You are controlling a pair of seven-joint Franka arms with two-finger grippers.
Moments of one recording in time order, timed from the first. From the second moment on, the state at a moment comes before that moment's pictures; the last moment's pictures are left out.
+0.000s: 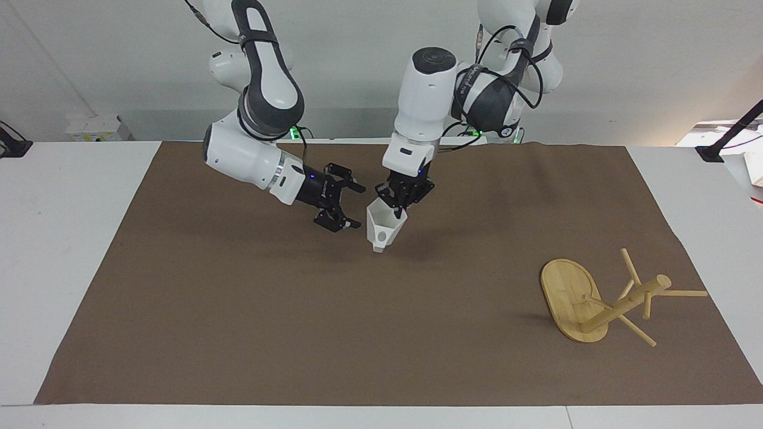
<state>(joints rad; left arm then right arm) -0.74 0.27 0.05 -1.57 -0.01 2.06 -0.98 0.36 0.09 -0.12 -2.05 1.15 2.07 -1.78</state>
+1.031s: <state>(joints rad) -0.36 0.06 0.06 -2.26 -0.01 3.06 -0.99 0.09 -0.04 -0.13 -1.68 0.15 1.54 -1.05</state>
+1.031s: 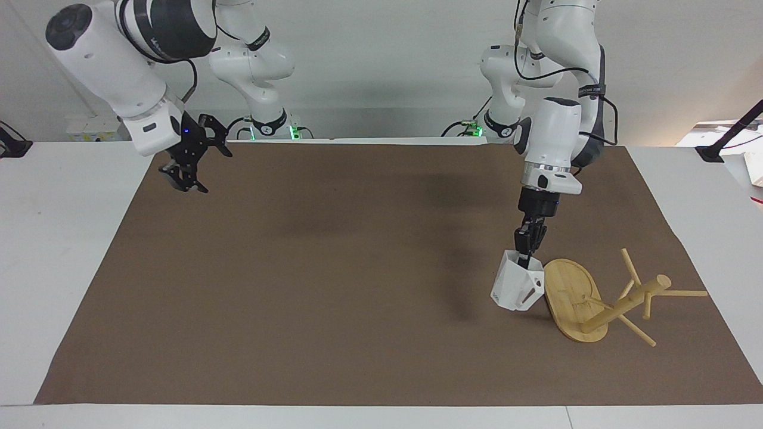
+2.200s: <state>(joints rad) -0.19 0.08 0.06 -2.26 -0.01 2.98 -0.94 0.04 0.01 -0.05 -1.45 -0.02 1.25 -0.16</state>
